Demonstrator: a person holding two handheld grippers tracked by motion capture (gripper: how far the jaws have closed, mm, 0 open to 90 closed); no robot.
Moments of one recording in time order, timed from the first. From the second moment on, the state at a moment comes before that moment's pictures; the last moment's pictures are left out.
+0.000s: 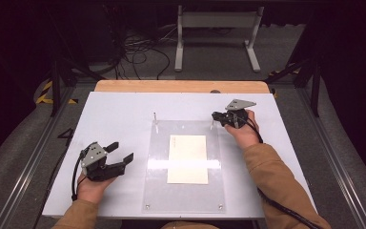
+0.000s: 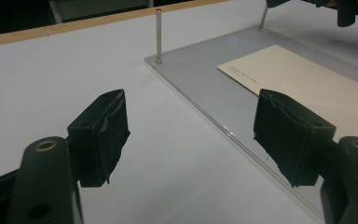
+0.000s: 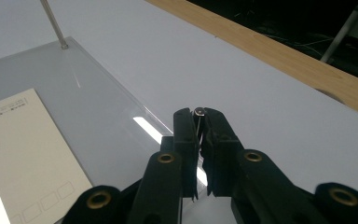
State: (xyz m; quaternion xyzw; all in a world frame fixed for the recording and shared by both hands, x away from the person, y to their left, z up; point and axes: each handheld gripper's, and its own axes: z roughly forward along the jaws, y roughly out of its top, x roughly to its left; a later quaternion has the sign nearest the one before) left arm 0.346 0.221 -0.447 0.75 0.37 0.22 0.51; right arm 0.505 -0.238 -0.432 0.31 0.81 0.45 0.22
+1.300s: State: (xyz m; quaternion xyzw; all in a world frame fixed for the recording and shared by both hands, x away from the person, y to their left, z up) left arm 0.344 0.207 -0.446 0.78 0.34 0.20 0.49; right arm 0.513 -0.237 -0.454 0.39 0.77 0.47 0.16
